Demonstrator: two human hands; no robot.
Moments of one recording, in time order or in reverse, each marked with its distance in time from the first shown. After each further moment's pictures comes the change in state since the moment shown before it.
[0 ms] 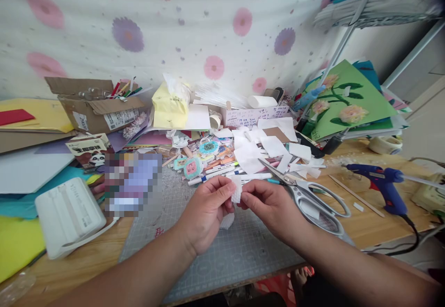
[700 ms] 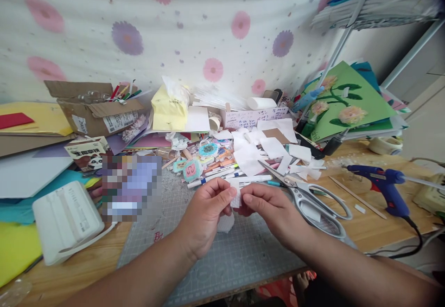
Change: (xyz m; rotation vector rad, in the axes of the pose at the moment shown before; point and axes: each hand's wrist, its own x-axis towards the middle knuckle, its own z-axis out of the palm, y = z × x) left_hand -0.001 0.001 0.000 0.166 0.017 0.089; right_hand -0.001 -0.005 -0.002 0.187 -0.104 -0.021
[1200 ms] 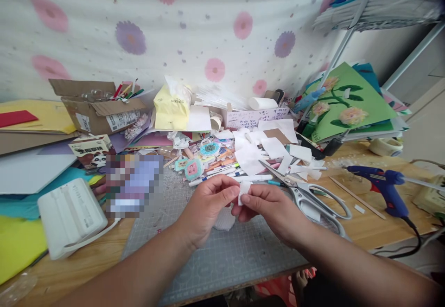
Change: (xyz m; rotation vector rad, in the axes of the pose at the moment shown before) left_hand 0.003 0.007 -0.004 0.099 -0.145 0.054; right_hand 0.001 0.006 0.000 0.150 -0.042 0.177
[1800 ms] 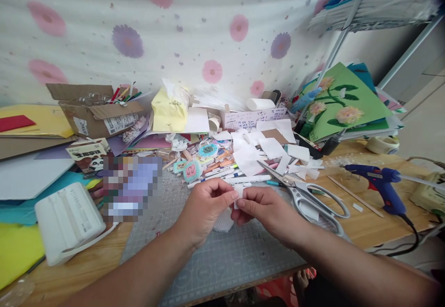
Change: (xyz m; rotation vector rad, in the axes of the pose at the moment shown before) left_hand 0.002 -0.001 -0.002 0.173 0.134 0.045; right_hand 0.001 -0.002 0.001 -0.032 -0.021 0.065
